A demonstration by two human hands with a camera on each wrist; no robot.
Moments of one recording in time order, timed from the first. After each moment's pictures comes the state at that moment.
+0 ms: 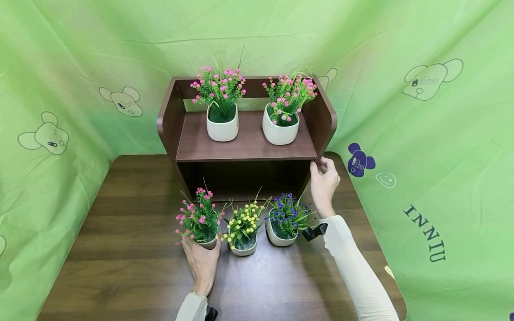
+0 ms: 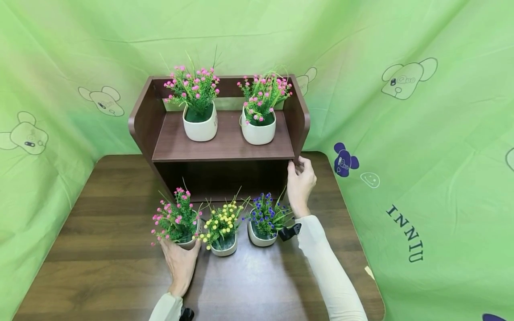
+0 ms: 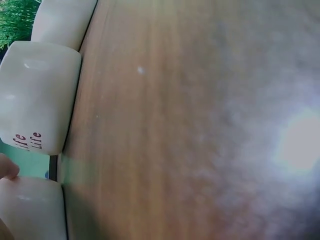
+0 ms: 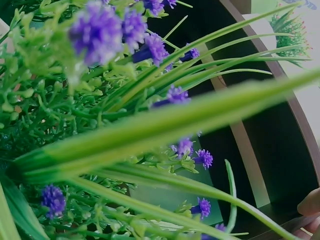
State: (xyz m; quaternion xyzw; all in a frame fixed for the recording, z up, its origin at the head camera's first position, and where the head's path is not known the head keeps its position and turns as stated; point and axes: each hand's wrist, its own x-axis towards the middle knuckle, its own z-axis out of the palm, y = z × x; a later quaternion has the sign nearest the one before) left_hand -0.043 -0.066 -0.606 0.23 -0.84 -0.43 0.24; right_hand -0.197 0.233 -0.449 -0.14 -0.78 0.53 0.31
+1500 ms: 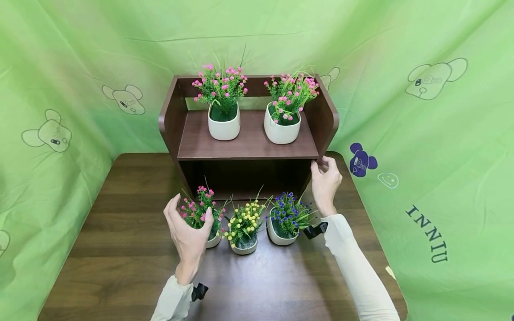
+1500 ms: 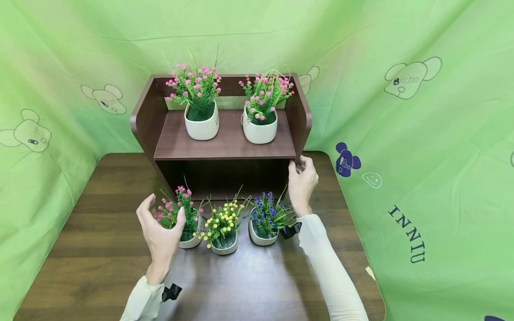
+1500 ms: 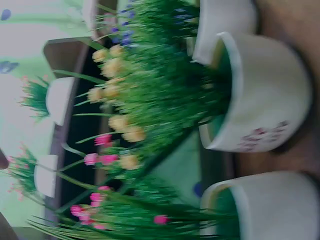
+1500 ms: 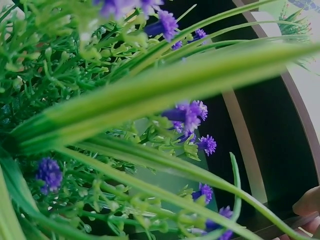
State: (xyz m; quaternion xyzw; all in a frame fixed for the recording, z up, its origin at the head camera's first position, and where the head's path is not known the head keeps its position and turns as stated) left_hand -0.067 -0.086 -0.481 0.07 -0.78 -0.48 0.39; right_hand -0.200 0.234 -0.448 -0.12 -0.78 0.51 0.33
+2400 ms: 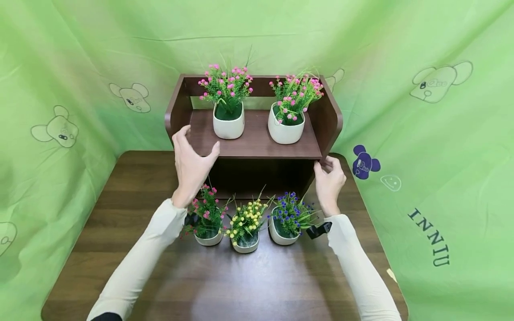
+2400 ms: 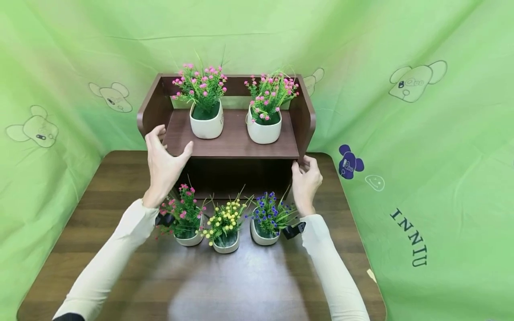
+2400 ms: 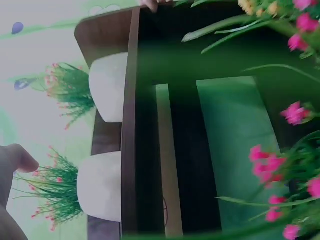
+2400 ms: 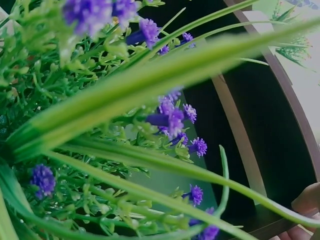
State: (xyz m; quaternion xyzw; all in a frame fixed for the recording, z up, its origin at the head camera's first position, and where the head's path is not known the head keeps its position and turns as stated) left_hand -0.186 -0.101 -0.378 0.00 -0.82 -0.47 0.33; right_hand -0.202 0.237 -0.447 -0.13 -0.78 0.53 0.32
